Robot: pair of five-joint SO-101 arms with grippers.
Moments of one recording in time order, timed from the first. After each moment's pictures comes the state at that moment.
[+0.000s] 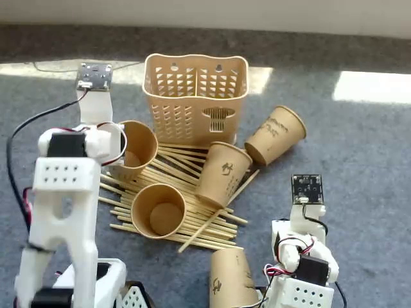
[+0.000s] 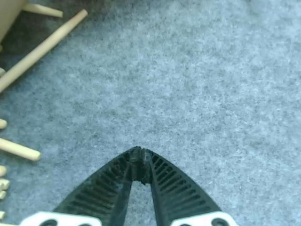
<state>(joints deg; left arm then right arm) -7.1 -33.3 27.8 73.1 5.1 9.1 -105.0 95.8 72.6 16.7</state>
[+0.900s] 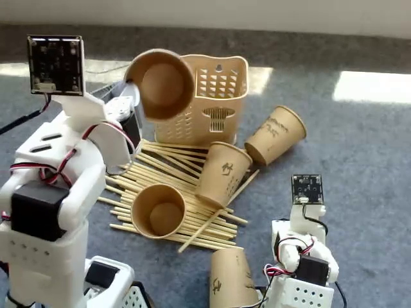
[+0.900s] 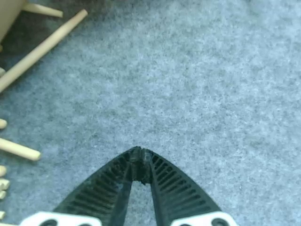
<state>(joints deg) 9.6 -45.1 5.5 67.7 15.4 9.1 -105.0 95.8 72.6 16.7</state>
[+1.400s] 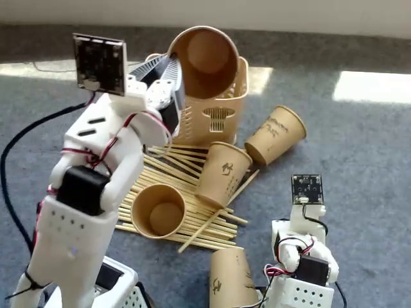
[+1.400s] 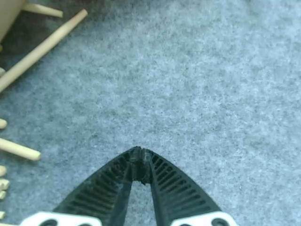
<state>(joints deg) 17.3 -40.9 18.0 40.6 15.4 9.1 -105.0 95.8 72.6 16.7</state>
